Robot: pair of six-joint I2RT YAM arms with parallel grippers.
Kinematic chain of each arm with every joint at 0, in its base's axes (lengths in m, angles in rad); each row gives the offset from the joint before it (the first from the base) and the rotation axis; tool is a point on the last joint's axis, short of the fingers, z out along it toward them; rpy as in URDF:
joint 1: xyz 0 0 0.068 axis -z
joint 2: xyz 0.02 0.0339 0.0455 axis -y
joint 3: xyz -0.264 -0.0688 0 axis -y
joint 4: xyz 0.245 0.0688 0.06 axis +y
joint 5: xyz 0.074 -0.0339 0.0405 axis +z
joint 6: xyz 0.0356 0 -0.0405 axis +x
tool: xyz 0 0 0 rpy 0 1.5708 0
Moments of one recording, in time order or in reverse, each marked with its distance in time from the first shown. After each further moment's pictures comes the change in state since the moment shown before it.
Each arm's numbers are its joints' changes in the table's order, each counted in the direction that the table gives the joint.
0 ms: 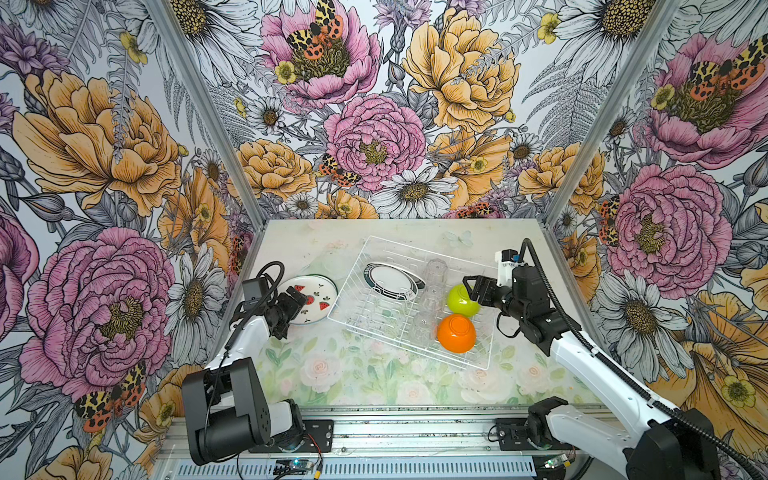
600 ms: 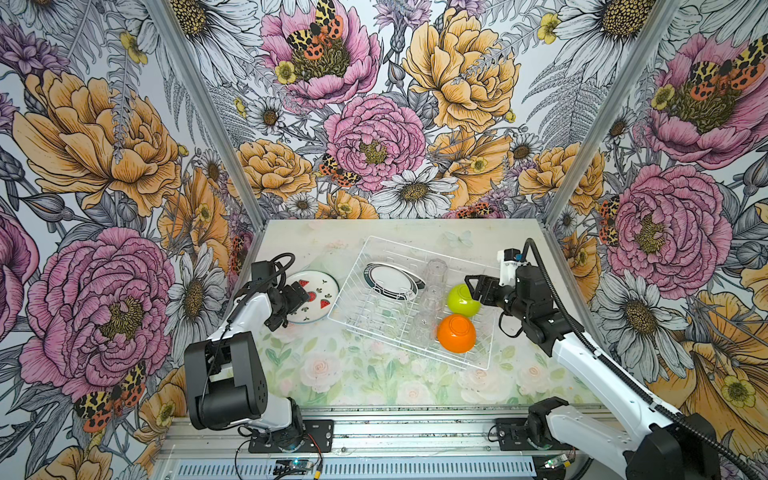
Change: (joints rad) left arm 0.060 -0.160 0.204 0.200 0.163 0.161; right arm 0.019 0.017 0.000 0.000 0.012 -0.019
